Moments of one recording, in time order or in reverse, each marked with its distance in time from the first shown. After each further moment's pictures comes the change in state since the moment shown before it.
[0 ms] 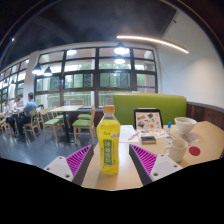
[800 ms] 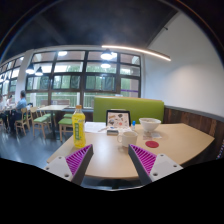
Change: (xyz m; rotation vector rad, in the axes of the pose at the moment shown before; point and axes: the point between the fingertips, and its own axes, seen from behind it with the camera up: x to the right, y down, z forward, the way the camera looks) arm 0.124 0.012 -0.211 0.022 0.162 -0.038
